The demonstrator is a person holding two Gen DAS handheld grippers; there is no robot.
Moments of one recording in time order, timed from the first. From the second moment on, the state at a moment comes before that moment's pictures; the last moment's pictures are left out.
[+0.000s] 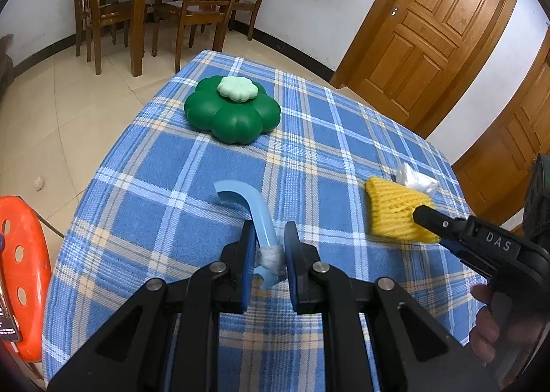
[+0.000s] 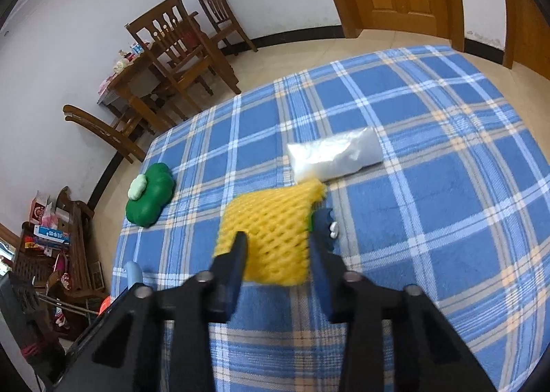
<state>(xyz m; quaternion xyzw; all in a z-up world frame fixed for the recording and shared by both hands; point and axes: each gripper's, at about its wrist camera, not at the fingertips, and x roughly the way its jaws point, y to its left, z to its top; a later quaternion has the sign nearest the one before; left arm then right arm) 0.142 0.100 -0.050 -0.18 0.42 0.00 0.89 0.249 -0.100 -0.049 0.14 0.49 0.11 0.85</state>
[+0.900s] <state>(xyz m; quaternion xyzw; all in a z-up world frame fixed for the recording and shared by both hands) 0.114 0.061 -0.021 -0.16 0.41 -0.04 0.90 0.174 -0.135 -0.003 0.12 0.43 0.14 0.89</state>
